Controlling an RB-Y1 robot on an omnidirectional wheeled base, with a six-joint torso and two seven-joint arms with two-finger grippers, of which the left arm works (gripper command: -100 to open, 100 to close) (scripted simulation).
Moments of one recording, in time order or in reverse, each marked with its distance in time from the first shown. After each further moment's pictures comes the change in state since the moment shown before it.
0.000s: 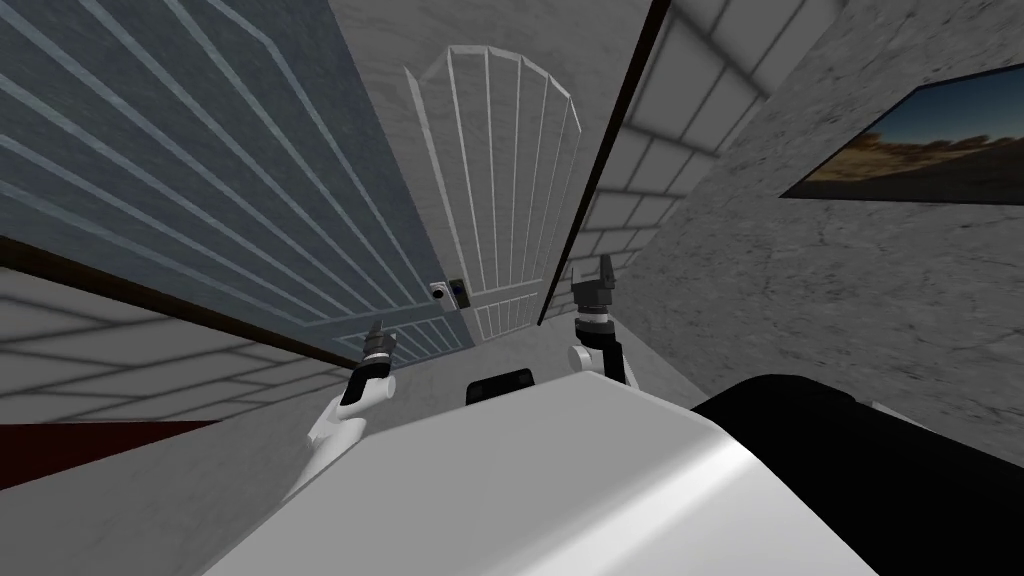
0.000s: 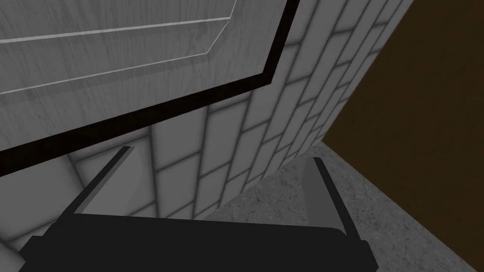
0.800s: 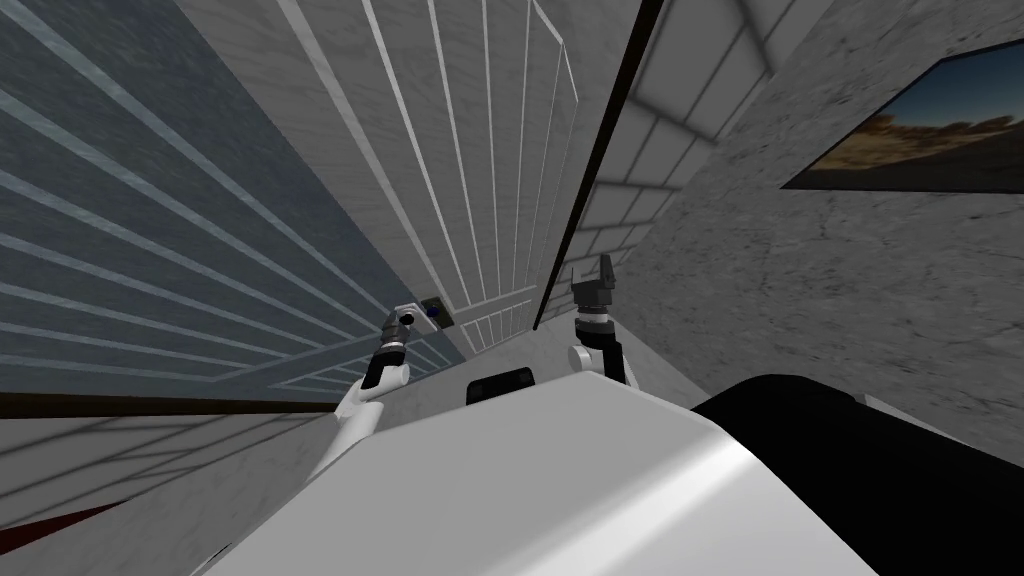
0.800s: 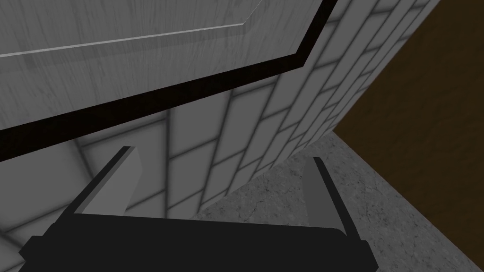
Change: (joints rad) arm -0.063 -0.044 -0.048 -0.003 -0.010 -0.011 -0.005
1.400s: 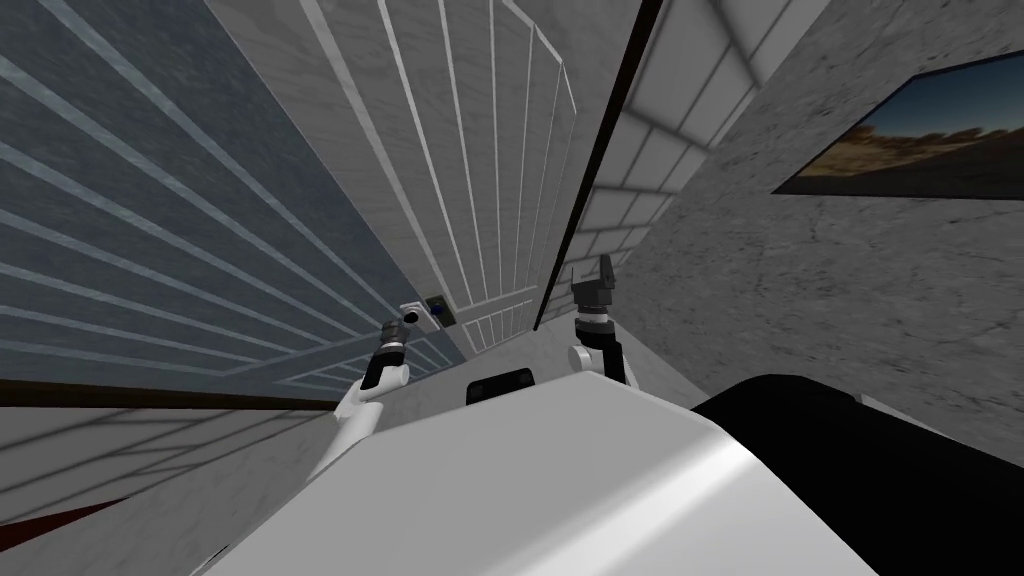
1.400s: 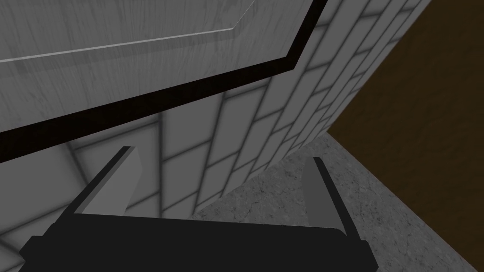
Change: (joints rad) arm 0.001 0.001 0.002 0.001 0.000 0.000 0.000
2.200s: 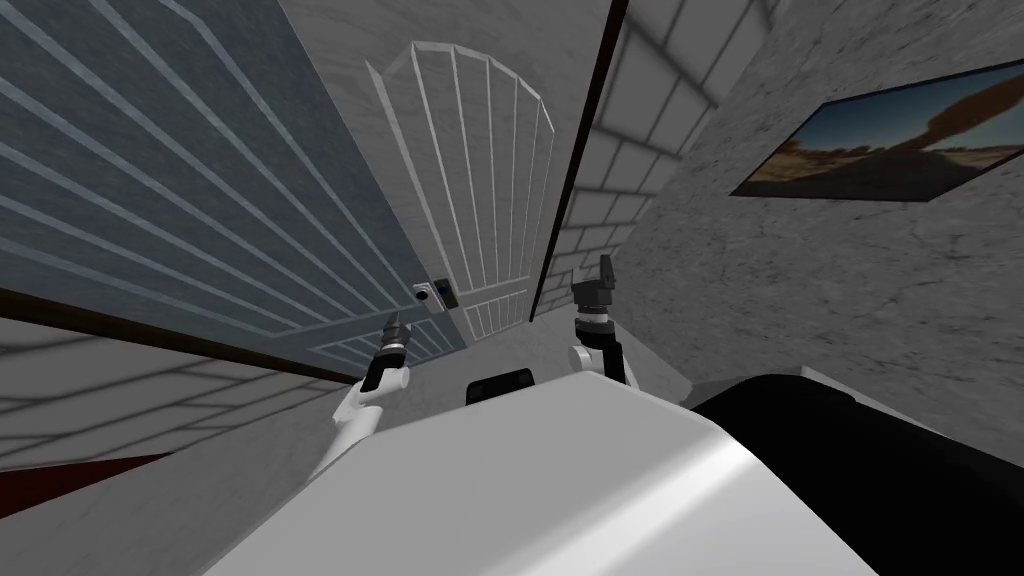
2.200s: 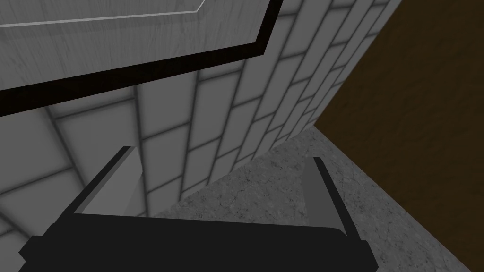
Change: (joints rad) arm 0.031 0.005 -0.027 -0.038 0.000 0.001 0.017
